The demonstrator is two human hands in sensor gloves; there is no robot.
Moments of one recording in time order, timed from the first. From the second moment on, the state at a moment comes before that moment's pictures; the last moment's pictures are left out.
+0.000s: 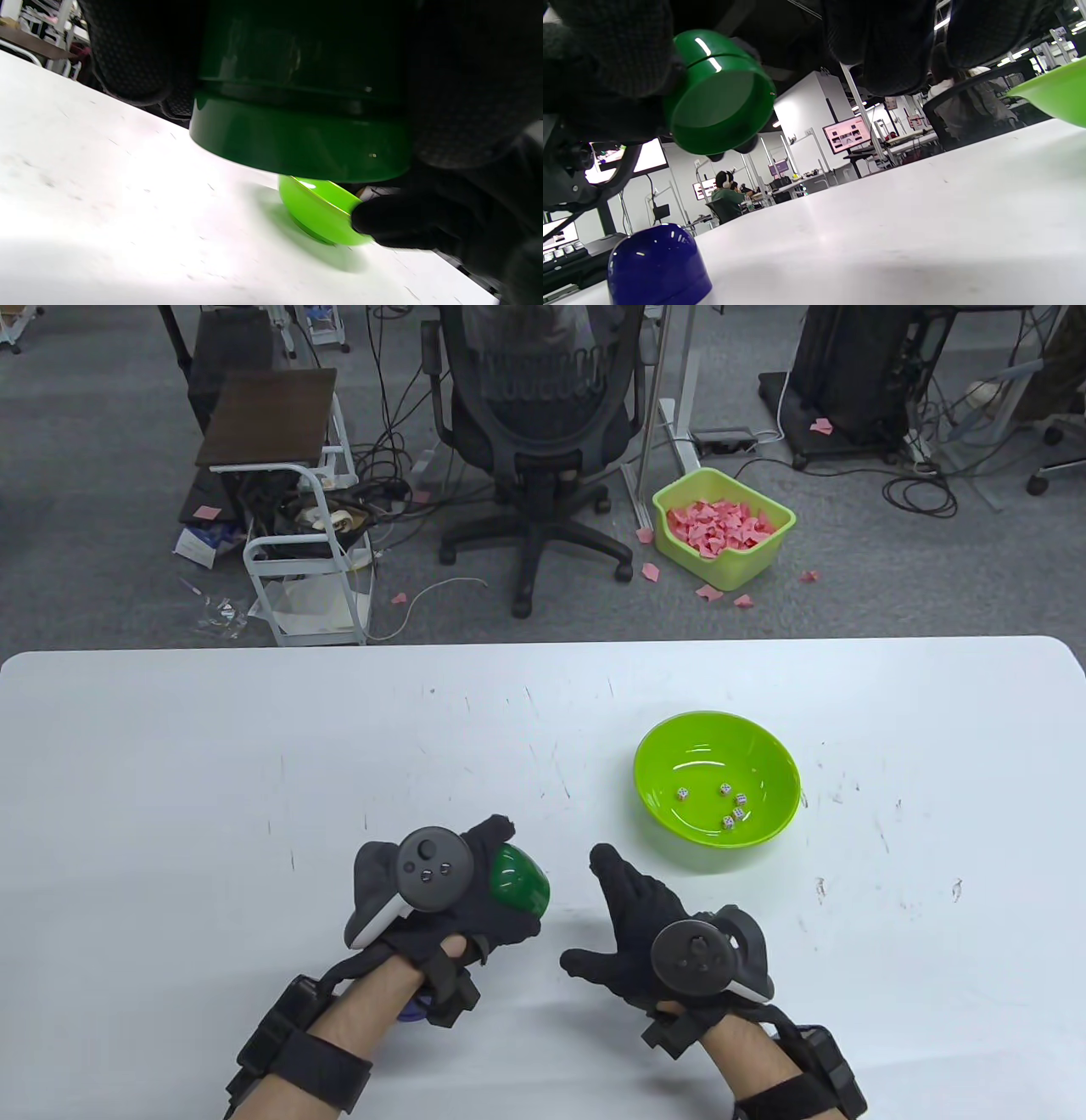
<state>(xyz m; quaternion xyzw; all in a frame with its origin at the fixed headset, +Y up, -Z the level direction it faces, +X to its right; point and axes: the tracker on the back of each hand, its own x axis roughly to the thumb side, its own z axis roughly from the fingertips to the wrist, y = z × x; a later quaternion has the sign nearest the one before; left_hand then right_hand) -0.137 -0.662 -0.330 -0.03 -0.17 0.26 0.95 0.097 -0.705 -0.294 0.31 -0.13 0.90 0.28</state>
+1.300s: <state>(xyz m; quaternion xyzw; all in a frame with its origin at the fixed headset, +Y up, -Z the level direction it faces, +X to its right) -0.172 -0.624 -0.333 -0.05 -0.19 0.26 0.94 0.105 -0.716 -0.307 0.28 -0.07 0.89 0.36</state>
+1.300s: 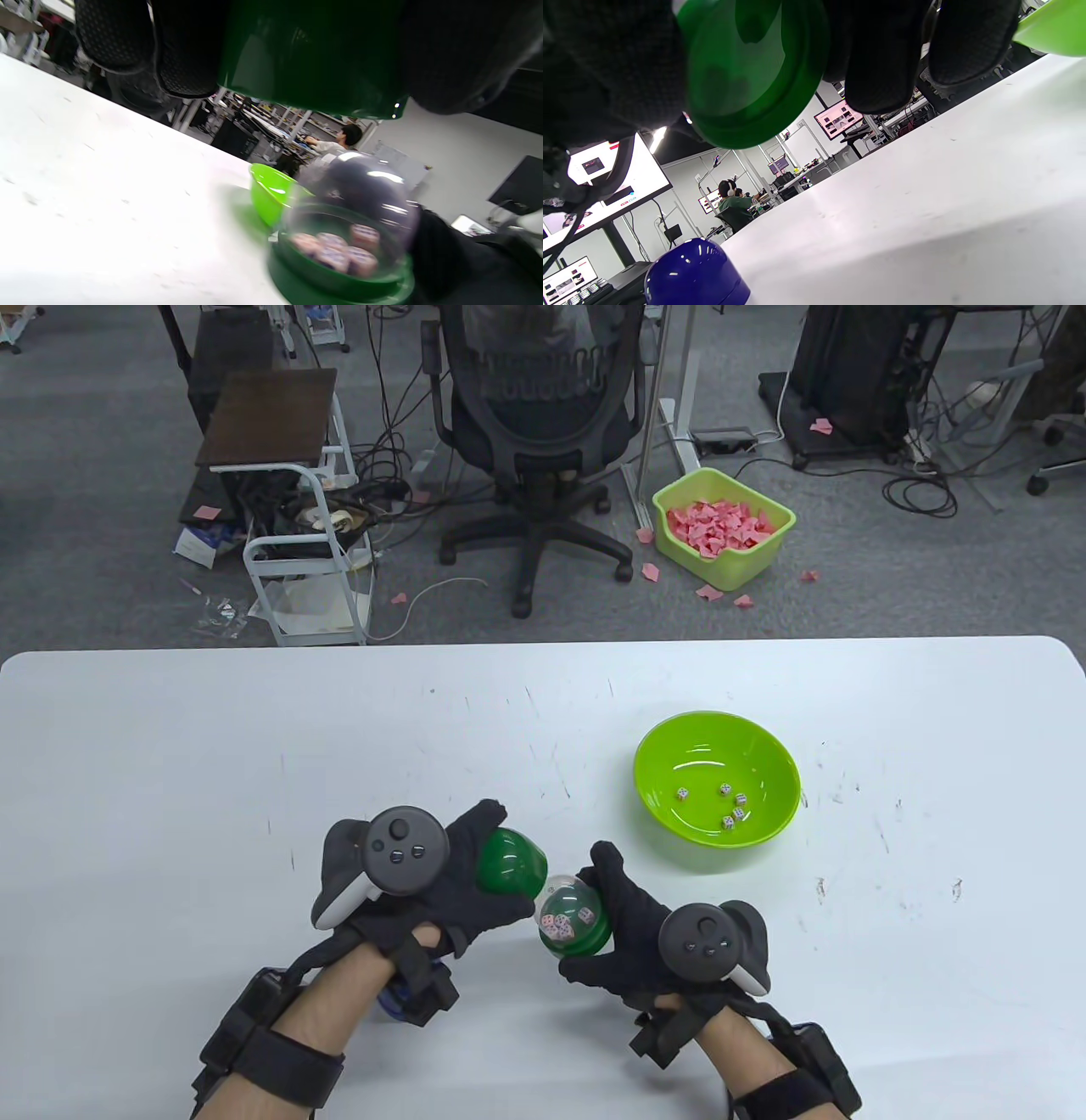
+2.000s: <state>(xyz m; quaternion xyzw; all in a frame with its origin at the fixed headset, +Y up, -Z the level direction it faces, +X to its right) -0.291 -0.692 -0.369 -0.04 0.00 0.11 0.99 0.118 -0.712 -0.310 0.26 -0.09 0.88 0.37</state>
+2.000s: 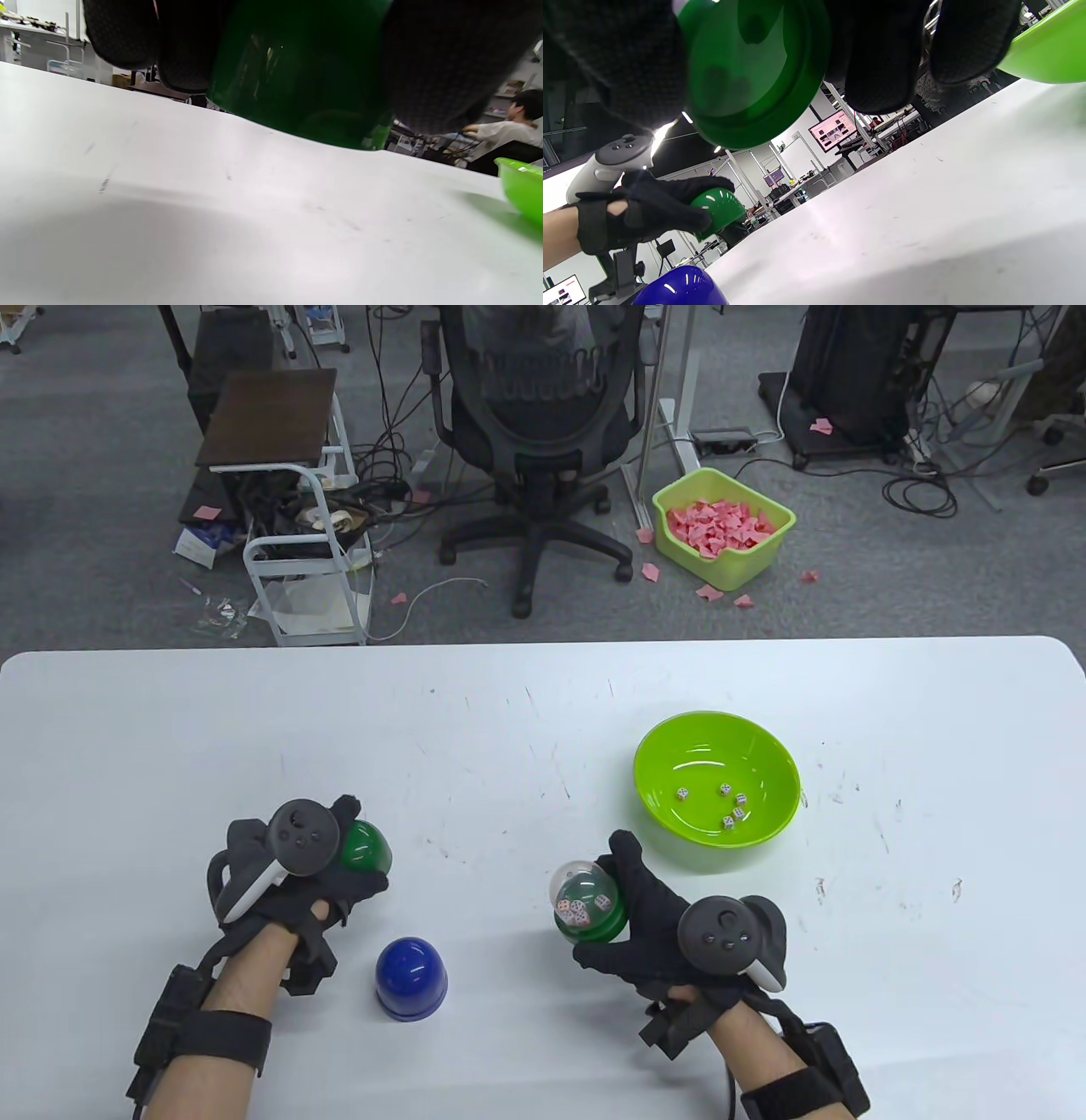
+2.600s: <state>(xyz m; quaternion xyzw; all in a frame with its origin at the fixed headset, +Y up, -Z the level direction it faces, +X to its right) -0.321 -0.745 -0.366 -0.09 0.04 0.07 0.99 0.119 -0.712 -0.311 0.26 -0.08 0.89 0.37</state>
